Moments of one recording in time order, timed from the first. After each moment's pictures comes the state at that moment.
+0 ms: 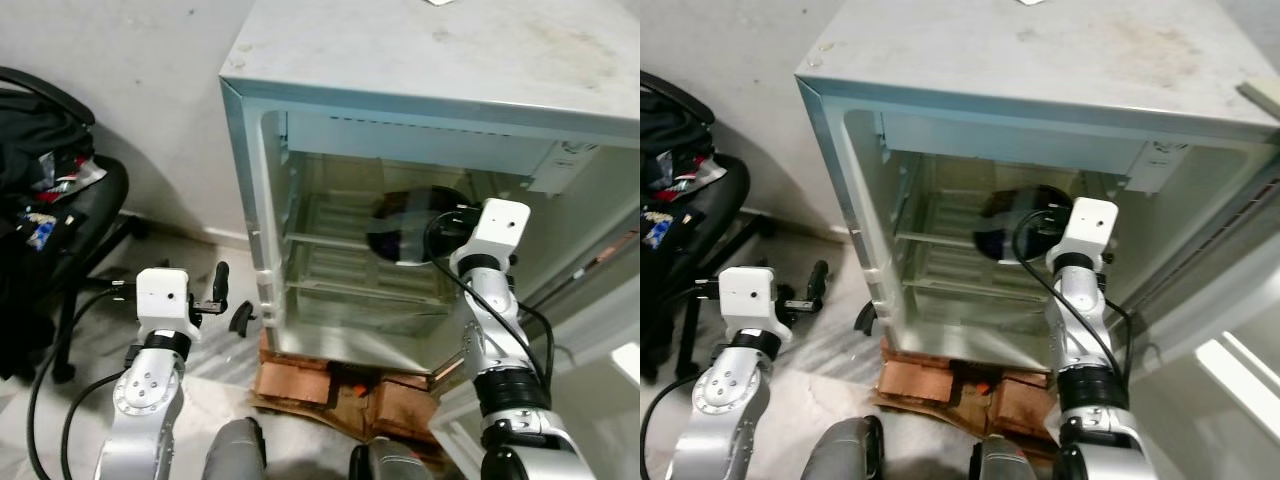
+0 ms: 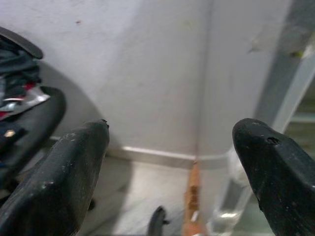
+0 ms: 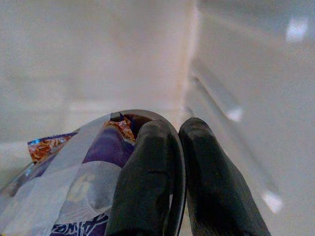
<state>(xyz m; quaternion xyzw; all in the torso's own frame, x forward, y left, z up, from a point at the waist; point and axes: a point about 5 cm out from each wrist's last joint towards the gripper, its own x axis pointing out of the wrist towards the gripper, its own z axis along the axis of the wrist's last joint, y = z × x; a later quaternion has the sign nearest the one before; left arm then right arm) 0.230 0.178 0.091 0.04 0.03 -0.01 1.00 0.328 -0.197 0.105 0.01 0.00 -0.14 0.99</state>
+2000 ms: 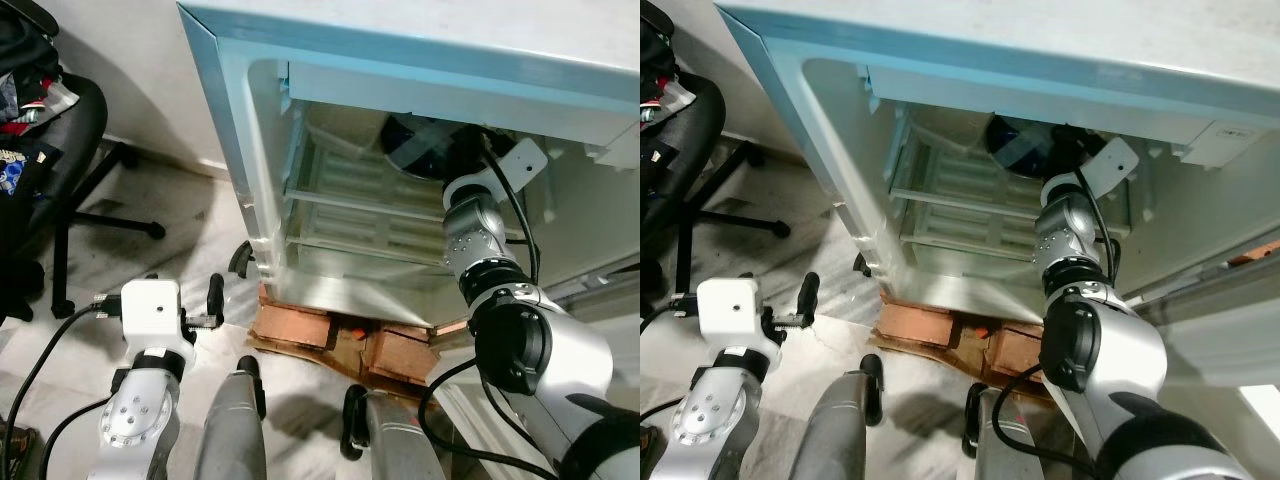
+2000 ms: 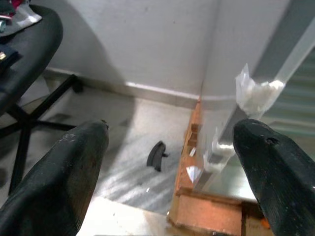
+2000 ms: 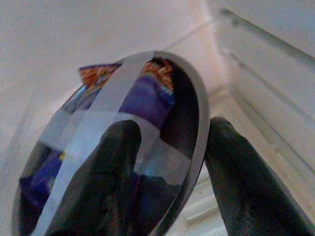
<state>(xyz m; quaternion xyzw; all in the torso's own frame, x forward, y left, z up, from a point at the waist) 0.206 0.167 0.113 0.02 0.06 0.02 1.00 0.398 -0.183 0.156 0.29 0.00 -0.12 0.95</state>
